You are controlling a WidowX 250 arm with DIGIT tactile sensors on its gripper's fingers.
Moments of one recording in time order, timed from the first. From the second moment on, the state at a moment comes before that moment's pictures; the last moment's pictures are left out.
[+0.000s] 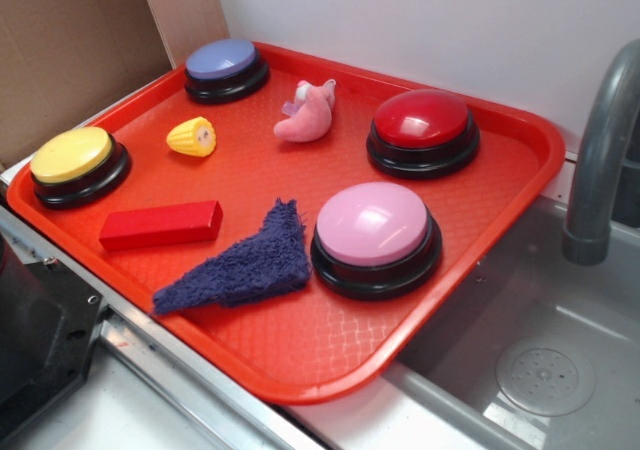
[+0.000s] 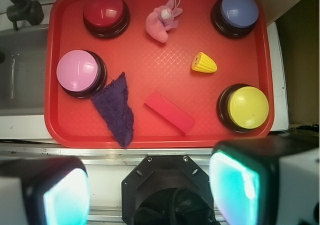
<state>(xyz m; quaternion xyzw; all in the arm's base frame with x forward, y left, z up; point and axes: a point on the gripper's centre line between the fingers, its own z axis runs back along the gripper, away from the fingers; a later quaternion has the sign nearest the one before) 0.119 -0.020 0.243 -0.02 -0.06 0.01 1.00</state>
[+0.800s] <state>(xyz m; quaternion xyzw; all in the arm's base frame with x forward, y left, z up) 0.149 0.039 0.221 0.05 -0.09 -0.09 0.99</state>
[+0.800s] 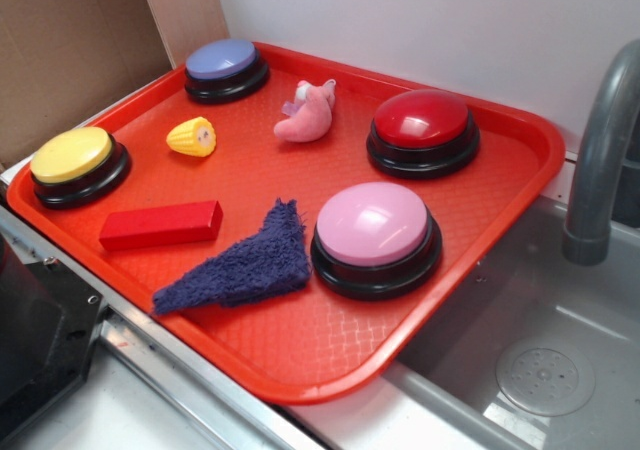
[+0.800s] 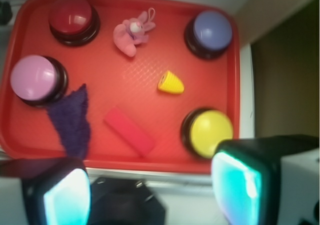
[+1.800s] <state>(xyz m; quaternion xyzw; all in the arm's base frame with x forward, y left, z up) 0.220 0.078 0.075 0.11 0.03 -0.44 0.89</state>
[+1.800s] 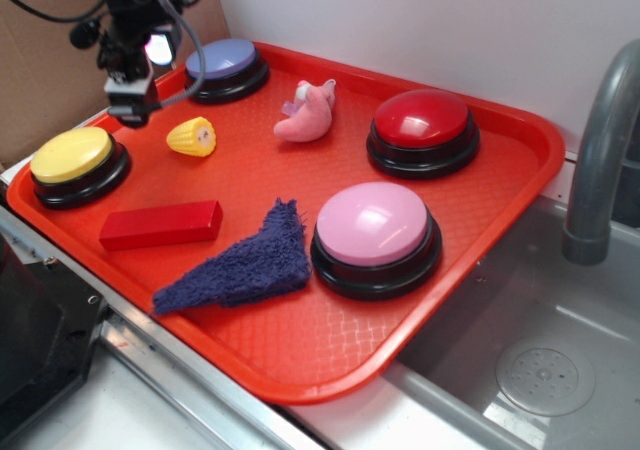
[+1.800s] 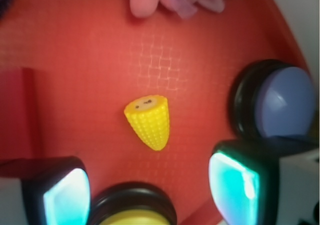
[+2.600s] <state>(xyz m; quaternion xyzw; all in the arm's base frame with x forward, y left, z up) 0.231 0.077 0.029 0.07 0.06 -0.46 0.89</state>
